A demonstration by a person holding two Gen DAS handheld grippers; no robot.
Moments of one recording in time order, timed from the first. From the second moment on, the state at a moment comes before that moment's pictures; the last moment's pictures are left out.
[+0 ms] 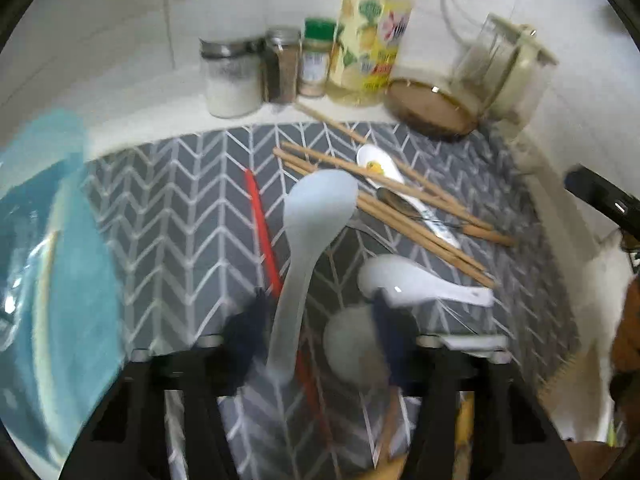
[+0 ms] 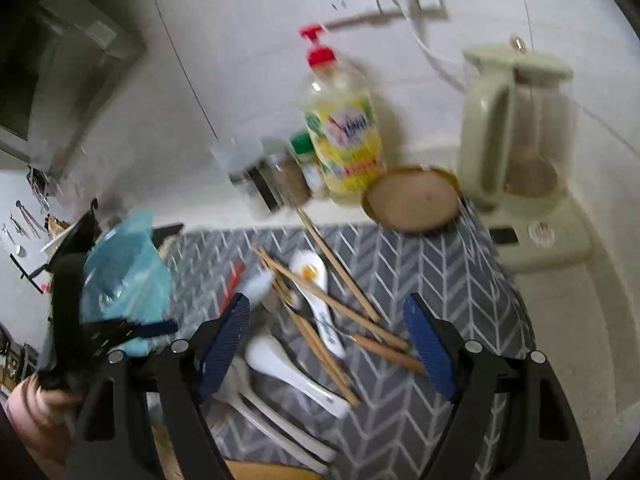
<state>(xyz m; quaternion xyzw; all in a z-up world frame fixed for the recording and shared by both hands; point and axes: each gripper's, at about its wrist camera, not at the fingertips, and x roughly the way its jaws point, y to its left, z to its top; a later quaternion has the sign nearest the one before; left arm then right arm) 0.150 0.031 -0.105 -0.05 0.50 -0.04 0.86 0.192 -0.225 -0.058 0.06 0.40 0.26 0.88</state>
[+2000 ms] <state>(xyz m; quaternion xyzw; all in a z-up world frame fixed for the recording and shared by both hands) 0.056 0.280 -0.027 -0.18 0.49 0.10 0.85 0.170 0.106 -0.050 0.15 0.53 0.45 0.71</state>
